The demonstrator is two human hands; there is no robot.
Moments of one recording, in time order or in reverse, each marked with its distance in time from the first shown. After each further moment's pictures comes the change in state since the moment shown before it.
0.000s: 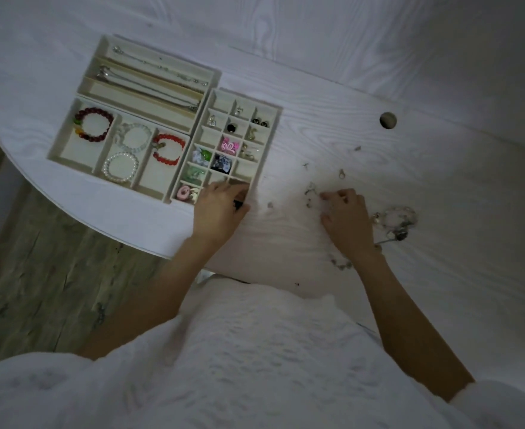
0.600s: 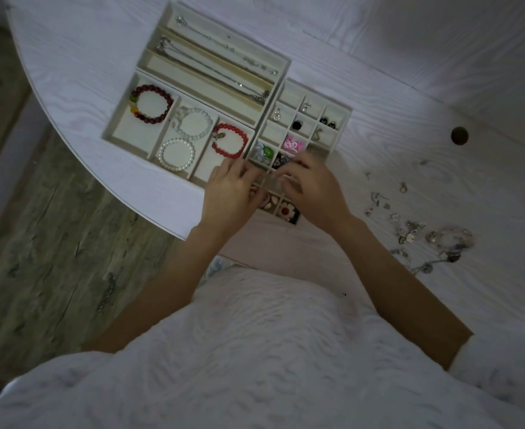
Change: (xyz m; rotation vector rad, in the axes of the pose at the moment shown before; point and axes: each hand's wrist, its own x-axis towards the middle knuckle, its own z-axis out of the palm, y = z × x) left_hand 0.006 -0.072 -0.046 0.108 0.157 0.116; right_hand 0.061 -0.169 0.010 0.207 -0.103 -0.415
